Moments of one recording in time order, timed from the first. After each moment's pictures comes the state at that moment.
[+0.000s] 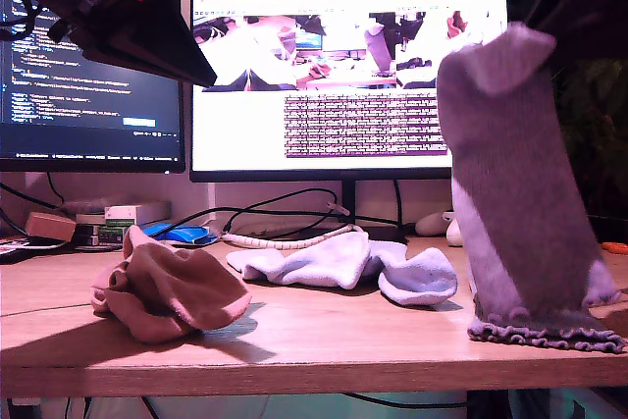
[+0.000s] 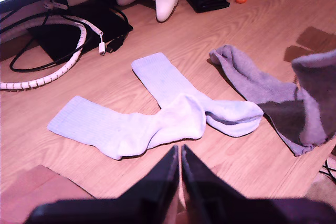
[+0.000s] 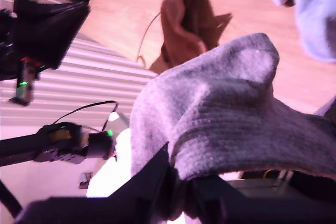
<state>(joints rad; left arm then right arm) -0.58 1.13 0.75 -0.09 0.17 0.05 0.11 1.30 0.99 -0.87 -0.94 0.02</state>
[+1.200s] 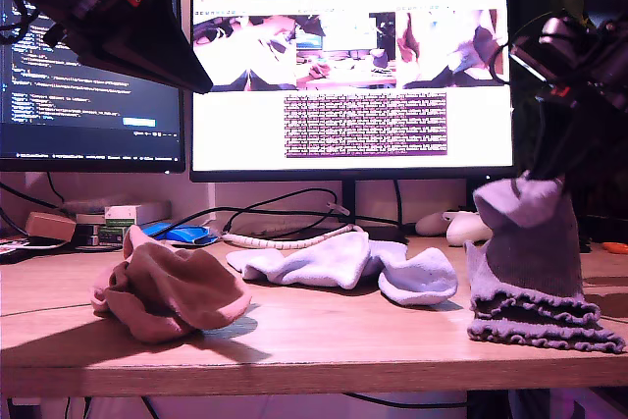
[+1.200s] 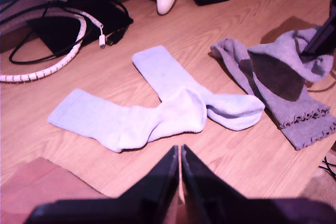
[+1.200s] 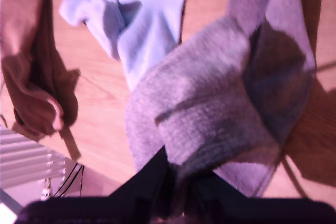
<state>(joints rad) -0.57 1.13 0.75 -0.12 0.17 0.05 0.09 1.48 0.98 -0.64 -0.57 0.11</state>
